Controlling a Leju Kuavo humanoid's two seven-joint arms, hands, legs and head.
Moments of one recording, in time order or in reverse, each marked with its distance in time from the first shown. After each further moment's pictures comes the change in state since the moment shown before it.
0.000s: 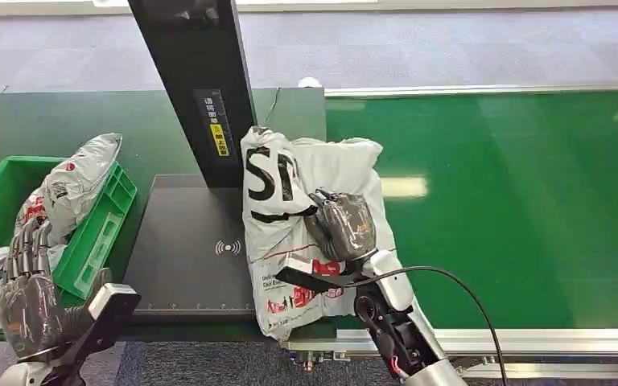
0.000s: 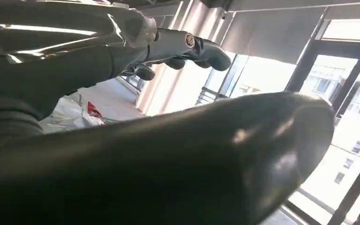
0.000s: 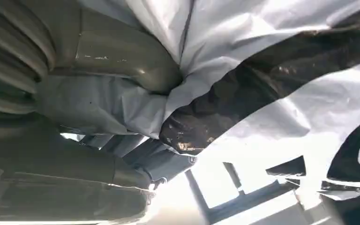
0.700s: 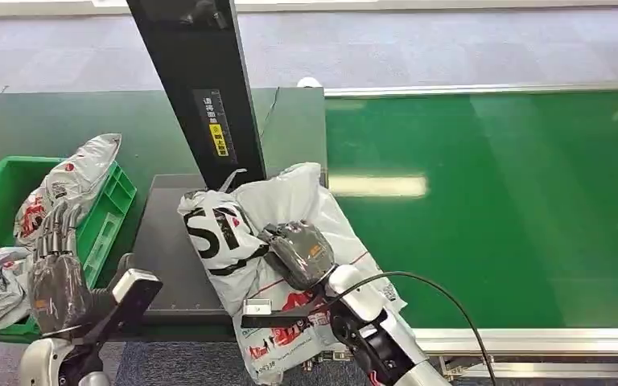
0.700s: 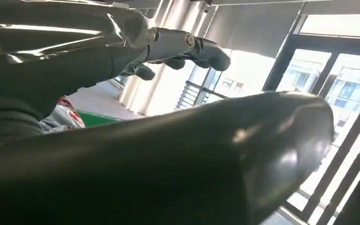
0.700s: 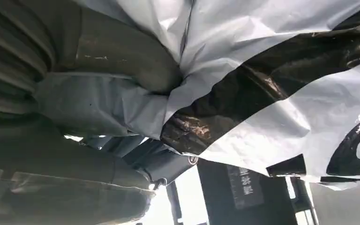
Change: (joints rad) left arm -0.095 -0.005 -0.048 0.071 -0.019 -0.033 -0.013; right arm -0.023 0.017 0.174 0.096 0.123 0.068 0.004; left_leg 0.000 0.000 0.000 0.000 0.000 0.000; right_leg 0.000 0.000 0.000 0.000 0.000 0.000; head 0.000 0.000
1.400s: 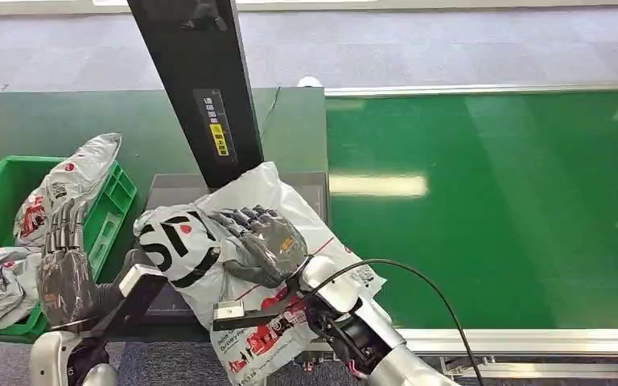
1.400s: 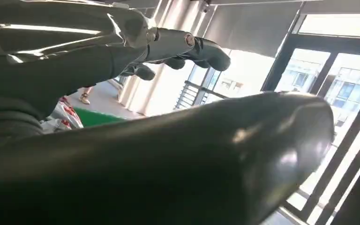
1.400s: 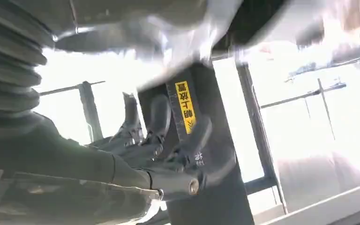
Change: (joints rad) left arm -0.030 -0.001 -0.013 0.060 0.004 0.035 -0.009; right arm -0.101 0.068 0.092 0.108 -0.047 -0.086 -0.016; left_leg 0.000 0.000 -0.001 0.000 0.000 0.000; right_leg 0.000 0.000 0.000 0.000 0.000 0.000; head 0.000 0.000
